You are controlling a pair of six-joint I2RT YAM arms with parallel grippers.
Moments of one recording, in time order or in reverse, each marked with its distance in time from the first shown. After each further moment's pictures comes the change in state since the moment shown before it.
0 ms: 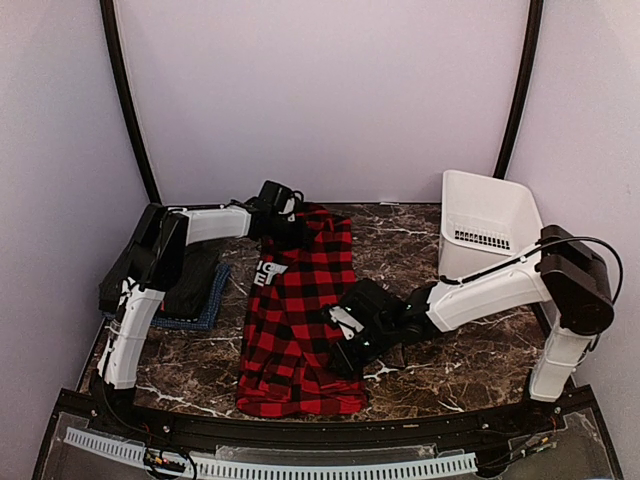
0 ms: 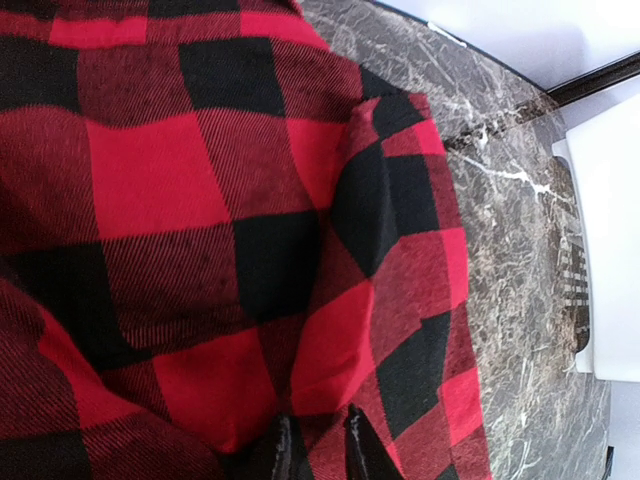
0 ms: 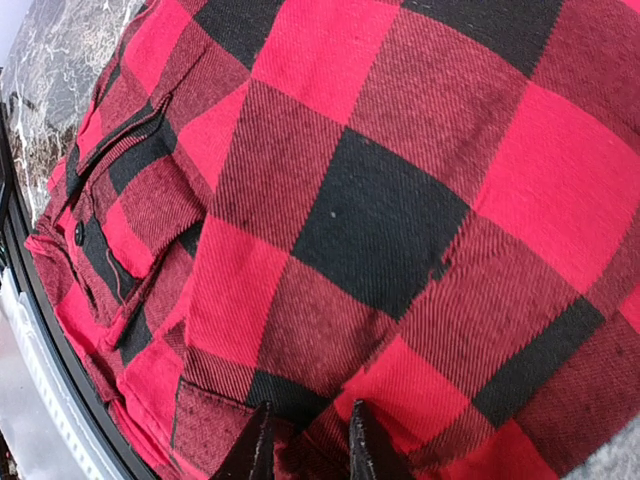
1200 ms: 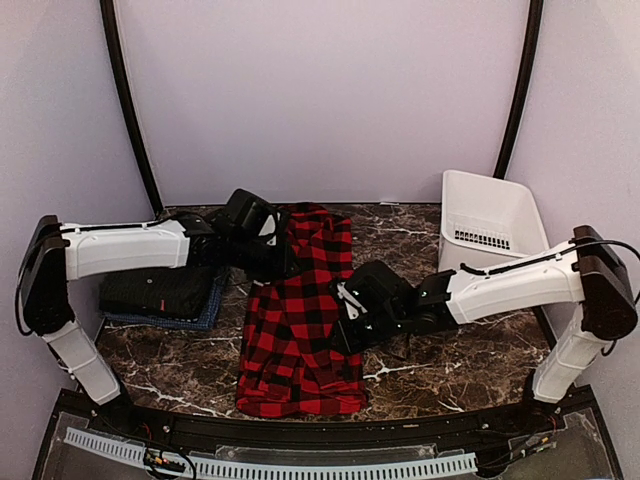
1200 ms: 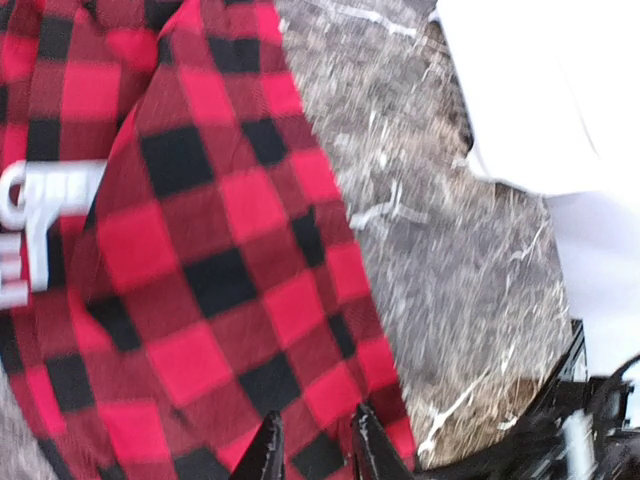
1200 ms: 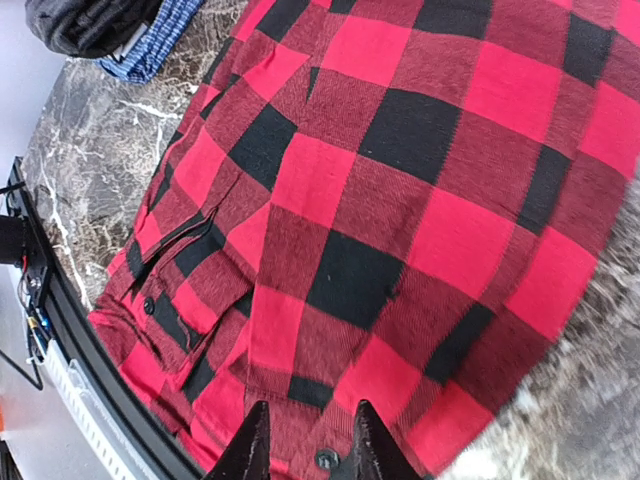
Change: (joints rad) left arm -0.265 -0.831 -0.787 -0.080 -0.142 -0.111; right arm 0.023 -0.162 0.023 -0.060 0.174 0.121
